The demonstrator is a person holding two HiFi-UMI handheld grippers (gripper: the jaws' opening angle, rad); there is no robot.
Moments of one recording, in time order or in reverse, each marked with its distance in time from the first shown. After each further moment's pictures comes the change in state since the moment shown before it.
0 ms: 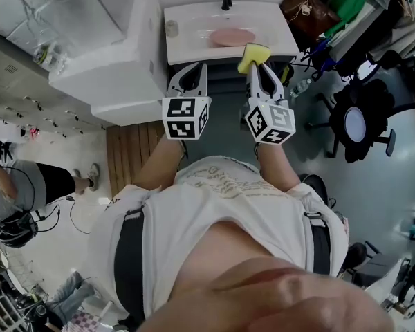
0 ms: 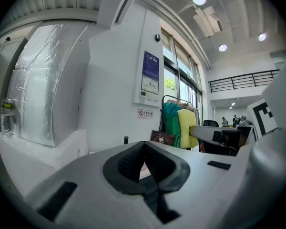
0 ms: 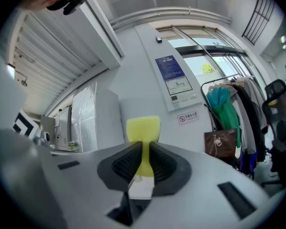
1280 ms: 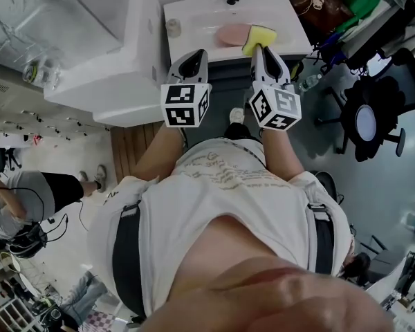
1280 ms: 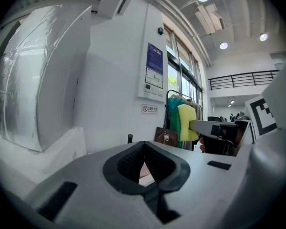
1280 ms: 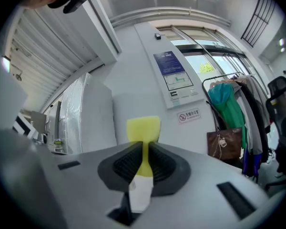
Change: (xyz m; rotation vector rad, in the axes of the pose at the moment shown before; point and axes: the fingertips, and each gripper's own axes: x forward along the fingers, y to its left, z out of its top) left arm 0.080 0.063 -0.014 0.003 0.041 -0.023; right arm 0.097 -0.019 -0.021 -0.012 -0.015 -0.039
